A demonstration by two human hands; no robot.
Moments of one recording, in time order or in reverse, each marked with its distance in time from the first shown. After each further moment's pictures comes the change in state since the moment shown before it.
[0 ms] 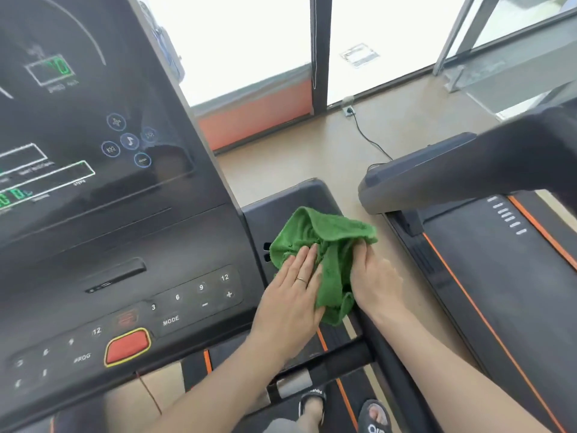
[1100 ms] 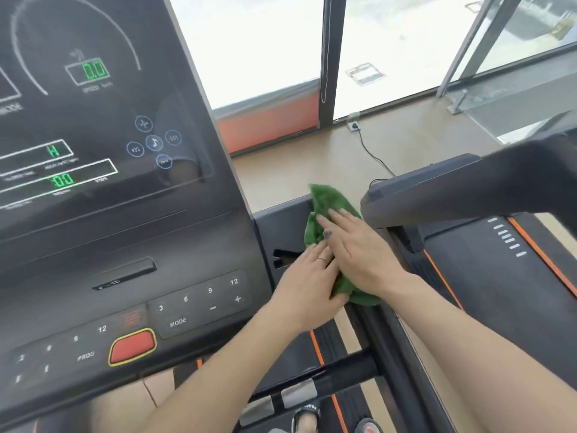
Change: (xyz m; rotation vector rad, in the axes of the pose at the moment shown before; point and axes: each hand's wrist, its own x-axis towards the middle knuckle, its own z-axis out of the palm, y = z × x) left_hand 0.042 -0.010 -0.030 -0.278 0.028 0.092; right_hand 0.040 -0.040 -0.016 -0.272 -0.127 -0.677
